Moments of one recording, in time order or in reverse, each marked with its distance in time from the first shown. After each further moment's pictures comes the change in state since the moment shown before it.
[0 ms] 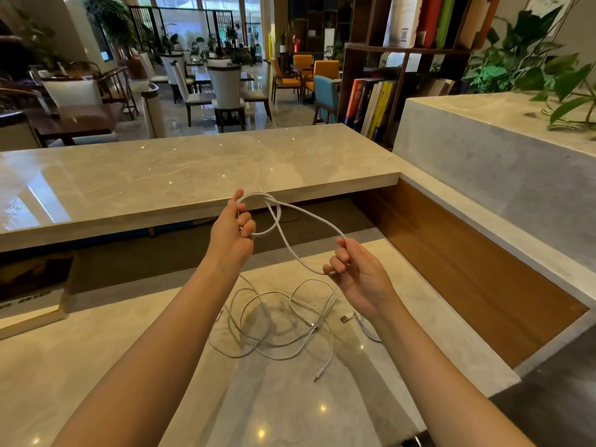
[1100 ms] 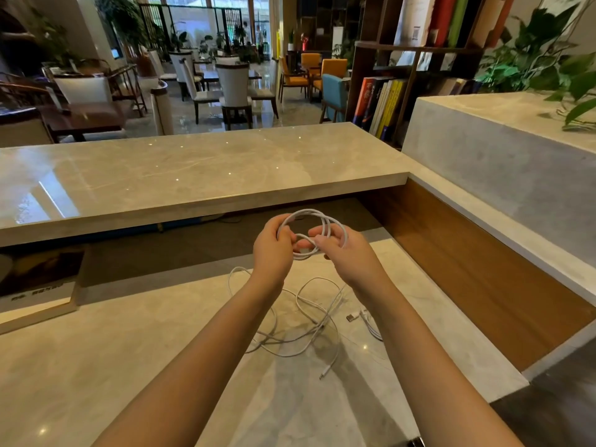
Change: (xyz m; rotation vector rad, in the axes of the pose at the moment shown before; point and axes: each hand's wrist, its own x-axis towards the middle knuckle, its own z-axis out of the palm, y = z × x) left_hand -0.062 -0.043 0.015 0.981 -0.016 0.307; right_hand -0.005 -0.007 0.056 -0.993 0.065 -0.136
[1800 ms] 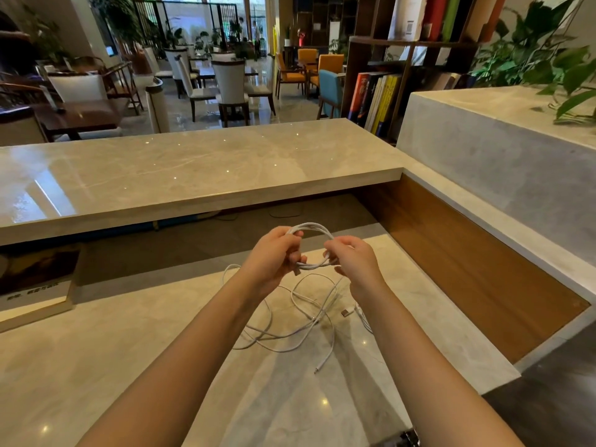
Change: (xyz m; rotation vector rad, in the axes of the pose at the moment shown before) left_hand -0.006 0.005 -0.004 -0.261 -0.369 -0.282; right_hand 0.014 0.035 -0.007 0.157 0.260 0.330
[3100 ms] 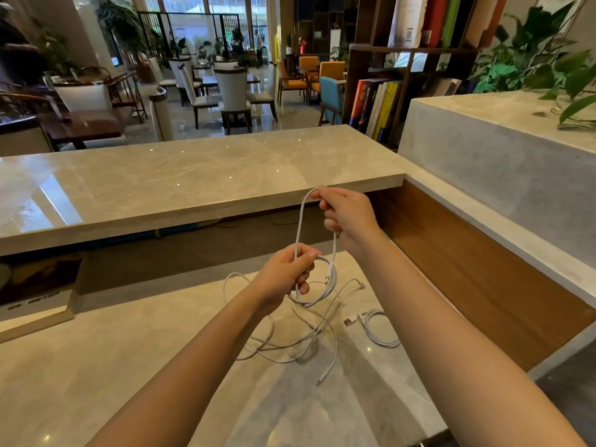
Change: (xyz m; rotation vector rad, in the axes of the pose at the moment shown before) left_hand 0.005 -0.016 0.000 0.192 -0.166 0.051; right_hand 0.019 -0.072 0.013 0.183 -0.195 -0.222
